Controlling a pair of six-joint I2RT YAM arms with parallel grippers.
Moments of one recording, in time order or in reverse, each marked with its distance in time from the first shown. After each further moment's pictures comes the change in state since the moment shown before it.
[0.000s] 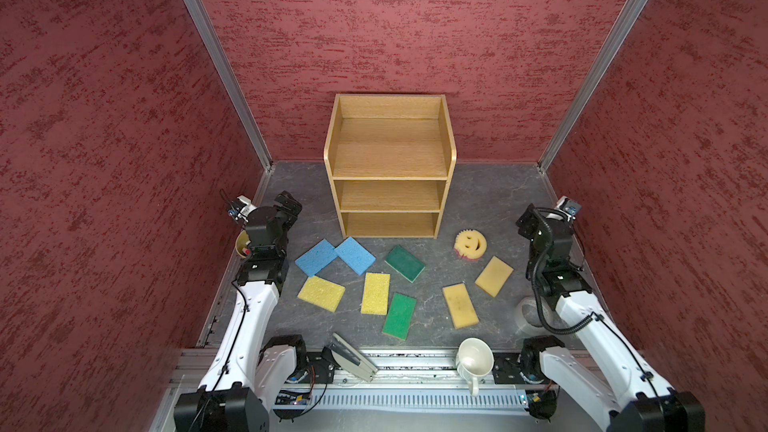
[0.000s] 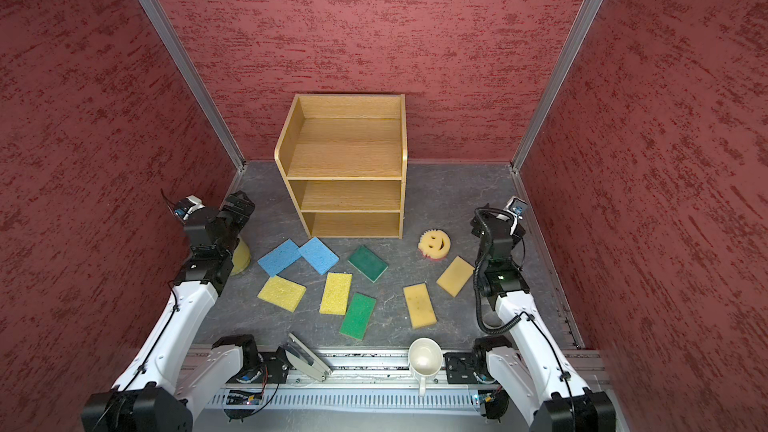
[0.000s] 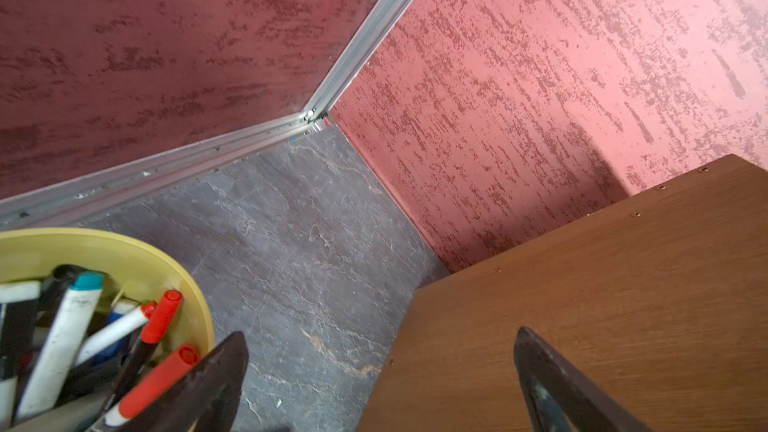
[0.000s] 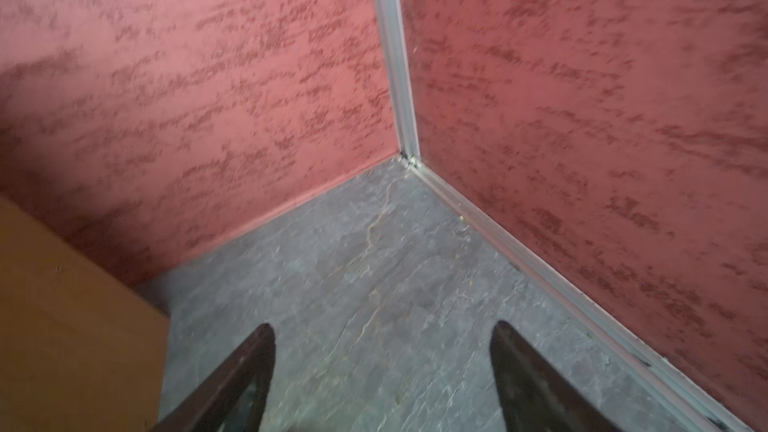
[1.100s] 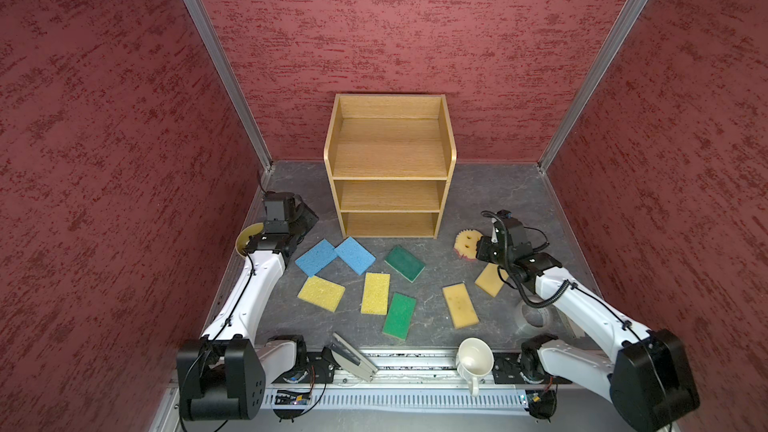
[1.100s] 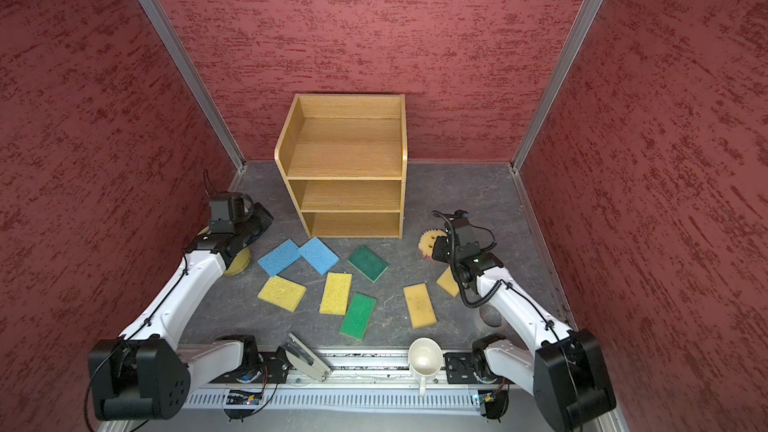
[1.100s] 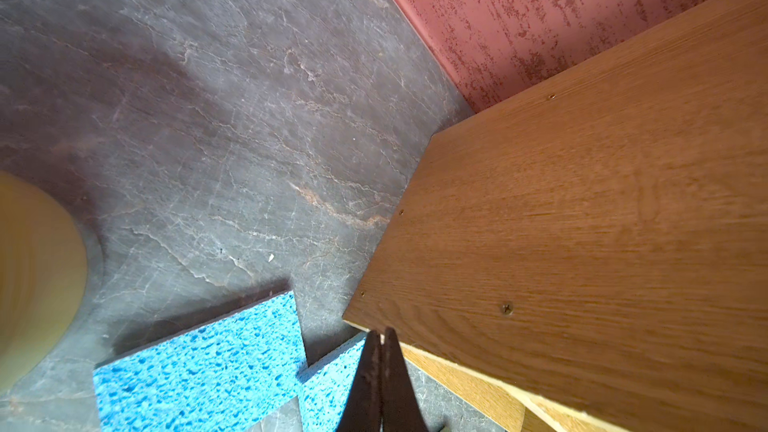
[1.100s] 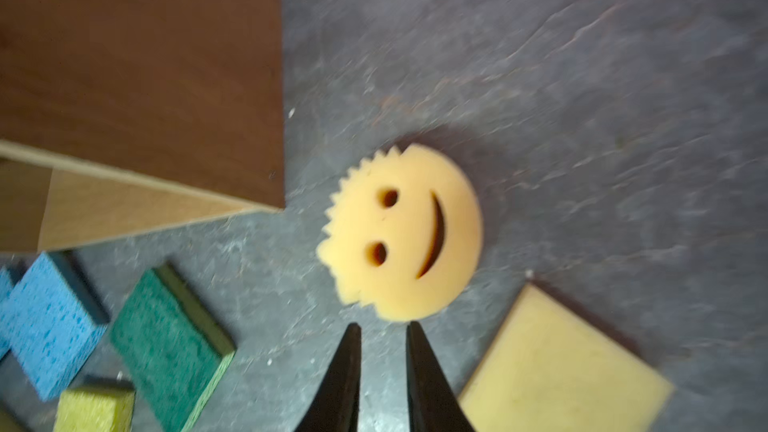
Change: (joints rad) left arm -0.078 0.210 0.142 -0.280 0.214 0.027; right arm 0.251 0.247 0.067 -0.367 -0.450 0.175
